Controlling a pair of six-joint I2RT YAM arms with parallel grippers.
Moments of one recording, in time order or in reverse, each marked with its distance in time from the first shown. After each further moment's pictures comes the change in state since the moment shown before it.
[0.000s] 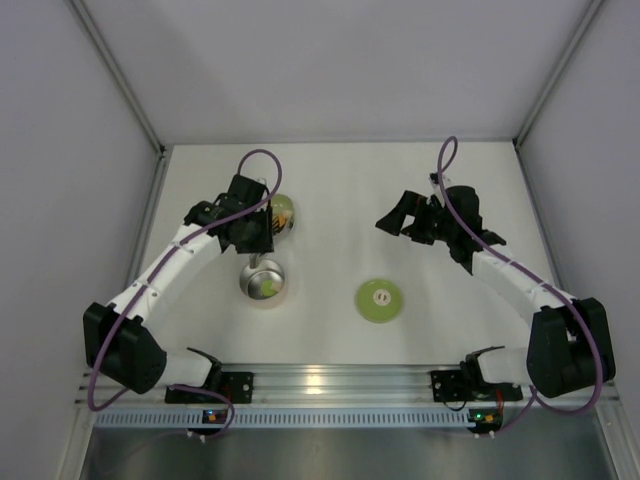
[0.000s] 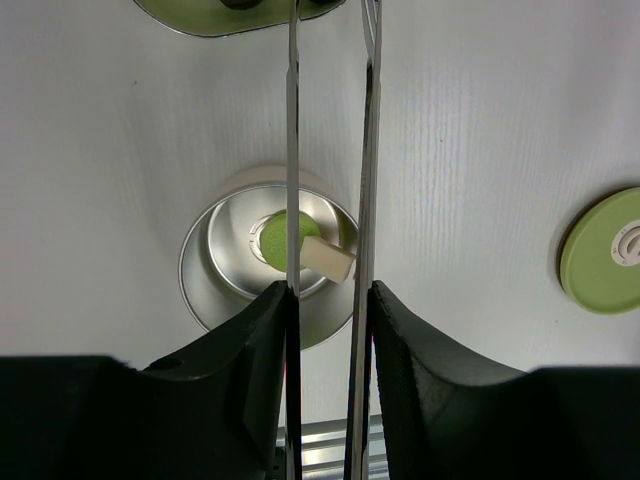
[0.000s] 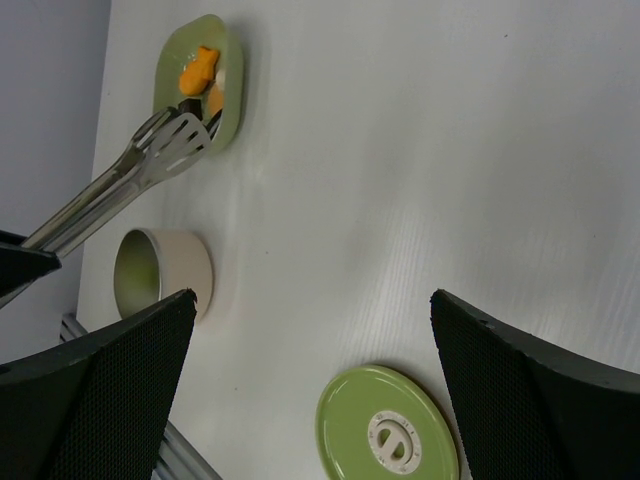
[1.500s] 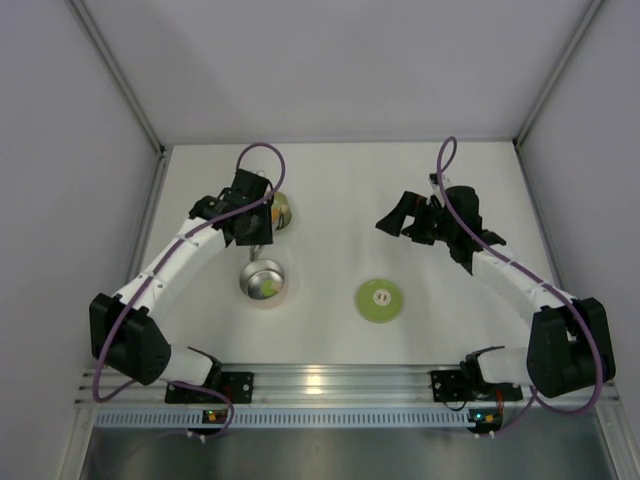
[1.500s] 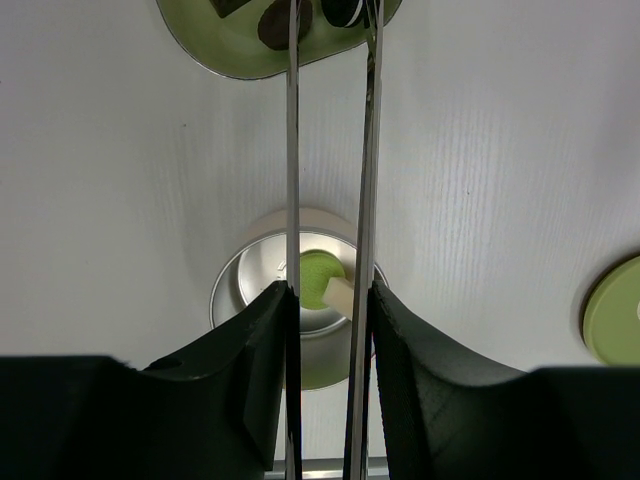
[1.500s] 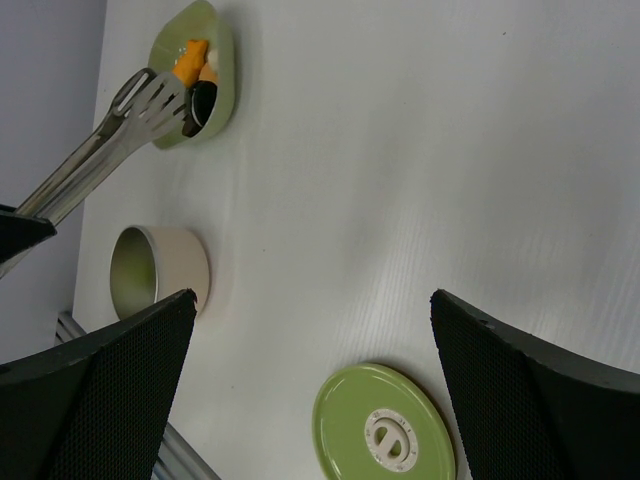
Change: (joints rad) left arm 0.000 0.049 0.037 0.035 -0.104 -0.001; right arm 0.000 0.000 0.000 -0.006 0.000 -0.012
